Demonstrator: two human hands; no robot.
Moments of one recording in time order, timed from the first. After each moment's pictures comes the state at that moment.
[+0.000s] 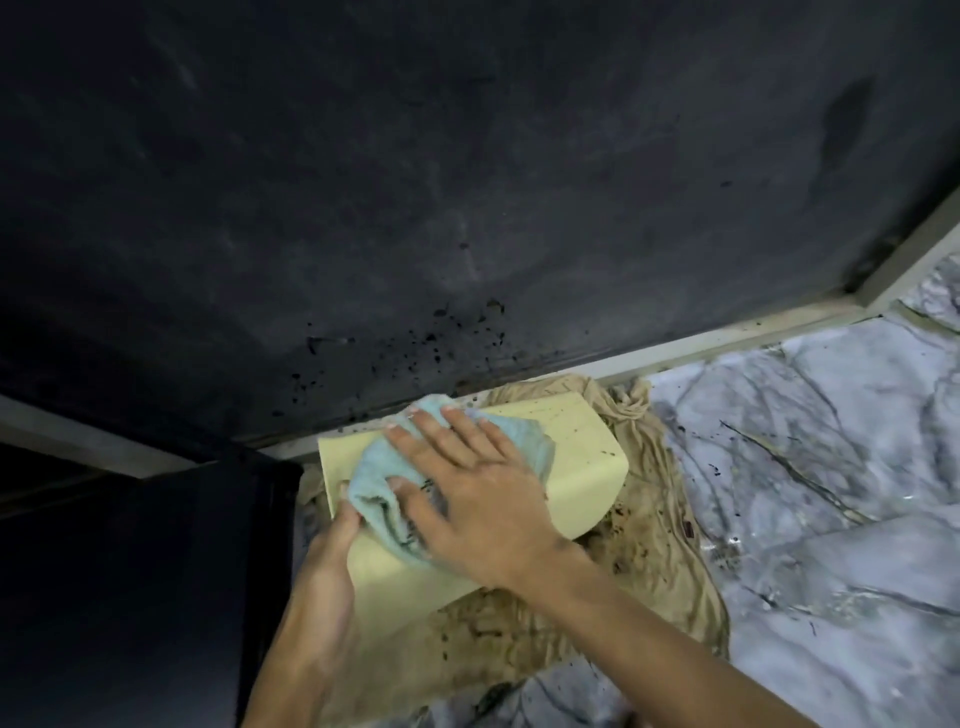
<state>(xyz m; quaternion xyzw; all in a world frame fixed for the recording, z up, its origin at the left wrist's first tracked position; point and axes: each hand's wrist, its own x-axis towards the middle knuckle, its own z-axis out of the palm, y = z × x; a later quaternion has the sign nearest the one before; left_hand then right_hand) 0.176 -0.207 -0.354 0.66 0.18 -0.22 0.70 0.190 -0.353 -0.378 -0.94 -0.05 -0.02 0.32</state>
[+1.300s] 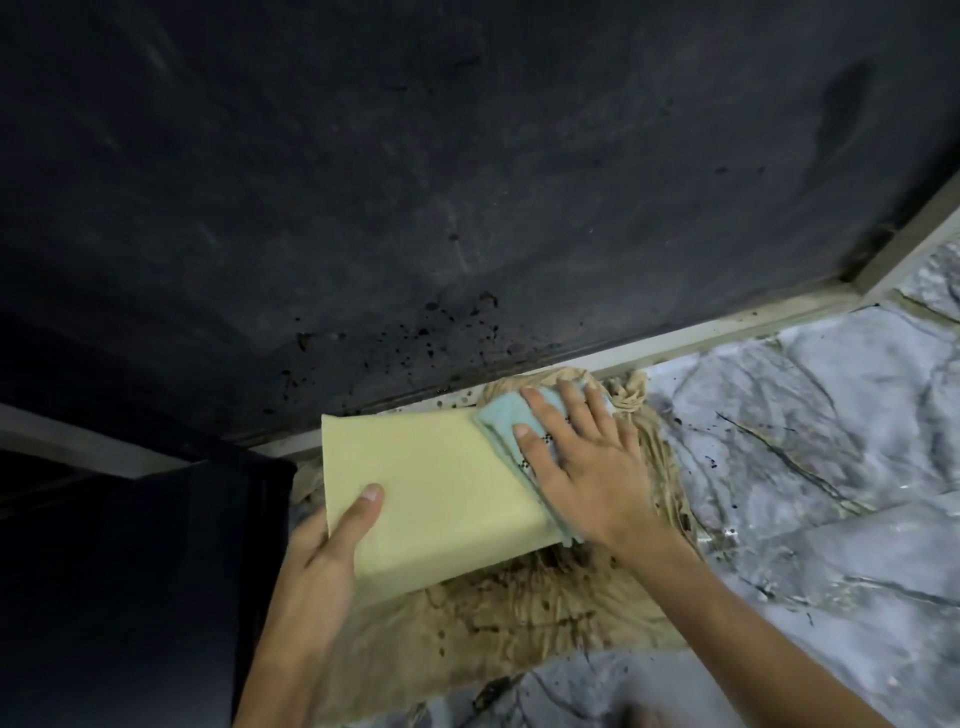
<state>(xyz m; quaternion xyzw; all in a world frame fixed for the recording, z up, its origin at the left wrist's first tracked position) 0.189 -0.195 -0.347 0.73 0.19 -0.17 0.64 0.176 -0.435 -0.411 -0.94 0.17 0.09 0.30</state>
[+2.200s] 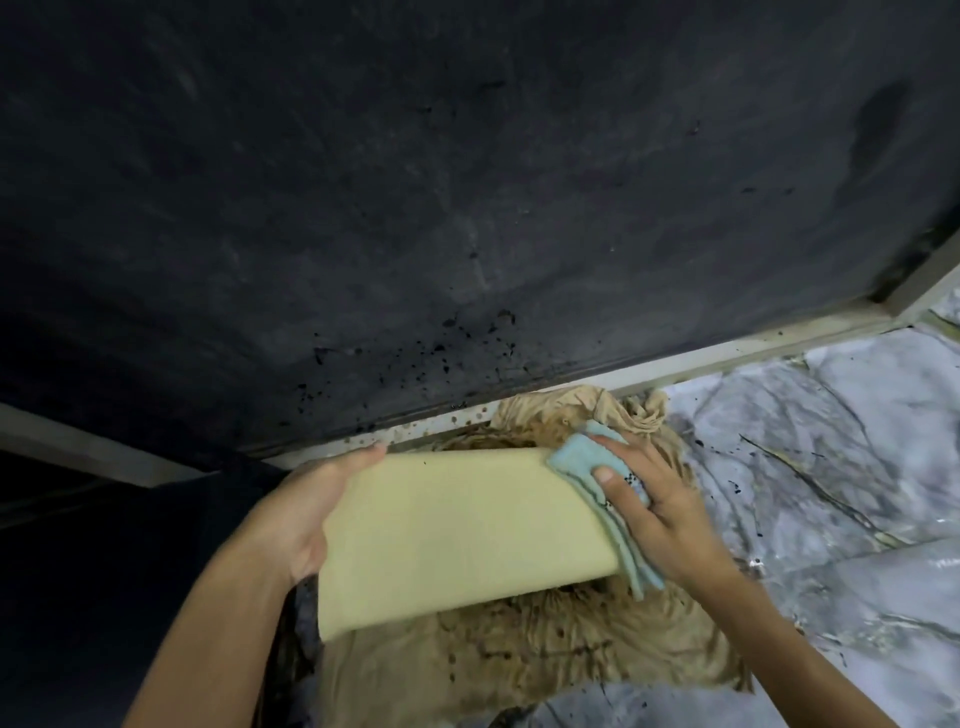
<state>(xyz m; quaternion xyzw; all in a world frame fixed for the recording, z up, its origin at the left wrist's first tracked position) 0.265 -0.192 -0.315 0.72 0.24 -0.32 0.56 0.151 -0.480 -0.463 -0.81 0.09 -0.08 0.57</state>
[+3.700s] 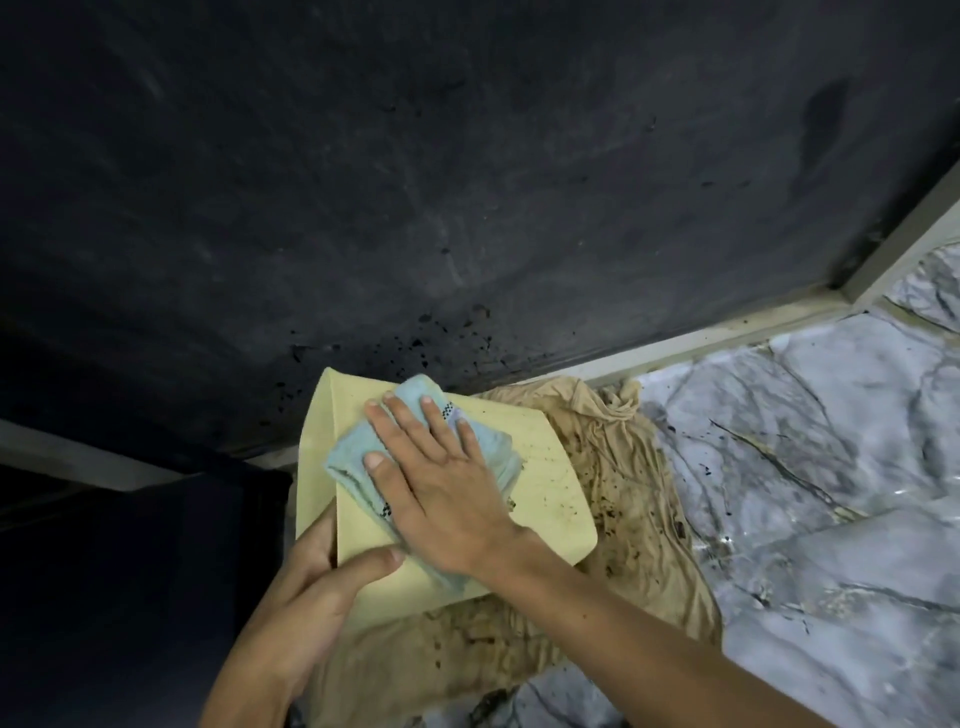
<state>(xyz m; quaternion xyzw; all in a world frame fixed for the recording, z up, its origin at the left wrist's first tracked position) 0.191 -0.193 -0.326 0.78 0.10 -0.30 0.55 0.212 -0.337 -0.384 -0.90 -0.04 0.06 0.44</state>
